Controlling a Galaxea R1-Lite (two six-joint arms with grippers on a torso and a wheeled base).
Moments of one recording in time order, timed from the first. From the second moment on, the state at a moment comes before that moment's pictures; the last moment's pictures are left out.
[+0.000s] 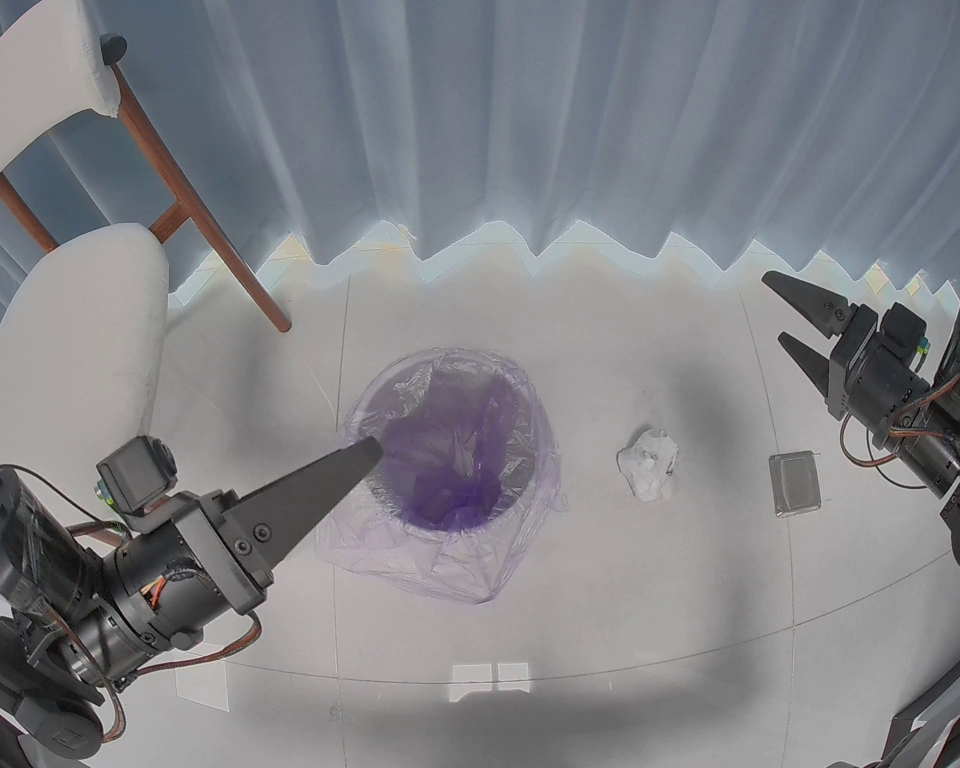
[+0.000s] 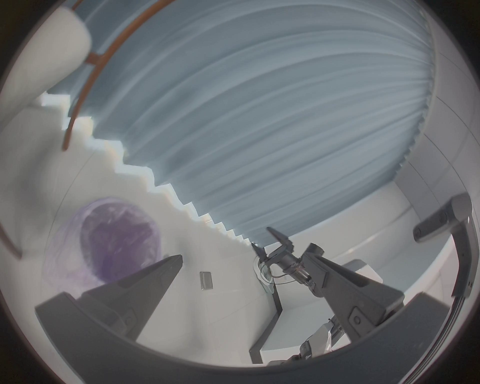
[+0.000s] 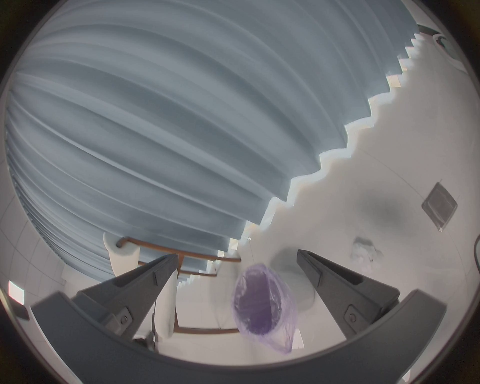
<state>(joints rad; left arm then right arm) -0.63 1.48 -0.20 -1.52 -0.25 -0.72 0.25 1.48 -0.61 -0.97 0.25 0.80</state>
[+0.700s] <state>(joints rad) -0.50 1.27 -0.74 -0.94 -0.36 -0.34 0.38 1.69 -0.56 -0.70 0.20 0.44</state>
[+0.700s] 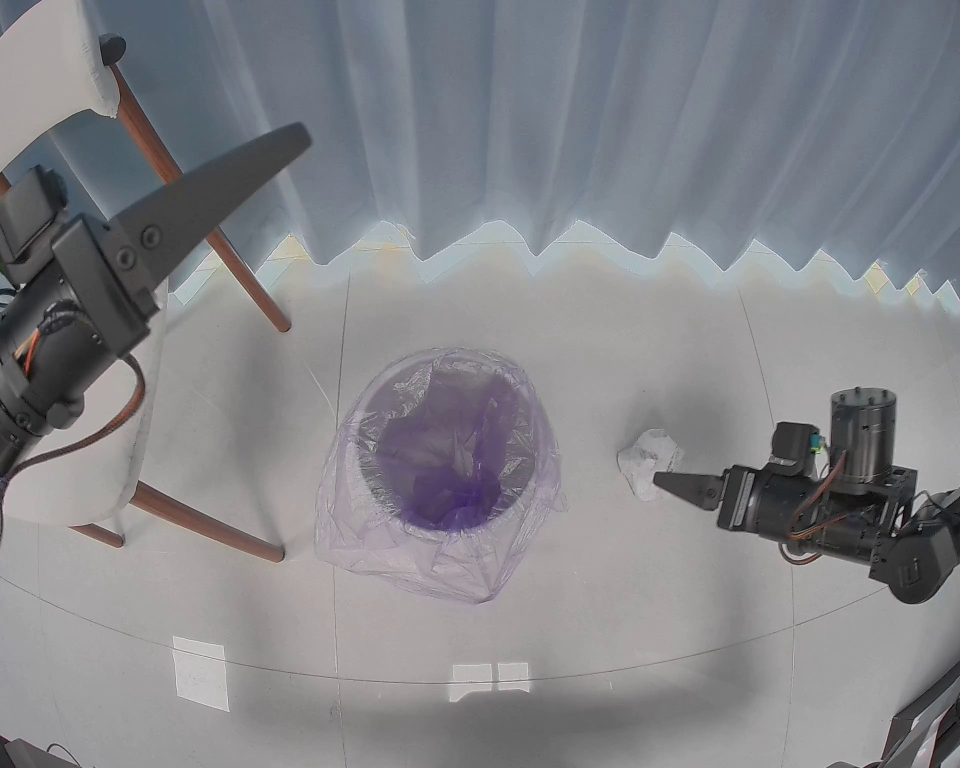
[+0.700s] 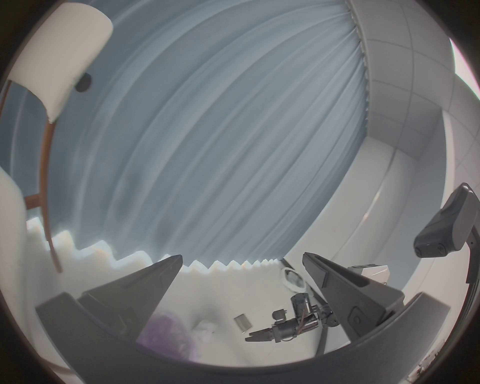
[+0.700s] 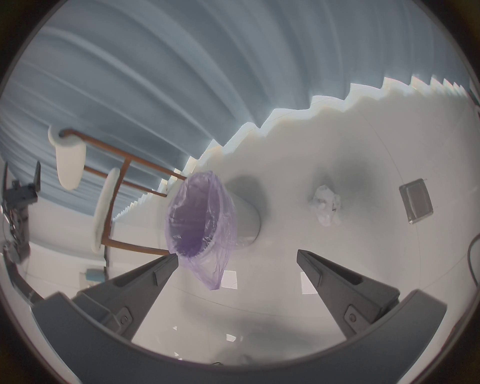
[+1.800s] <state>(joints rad) -0.27 0.96 -0.79 -0.58 -0.67 -0.46 0.58 2.12 -0.81 -0.93 -0.04 0.17</state>
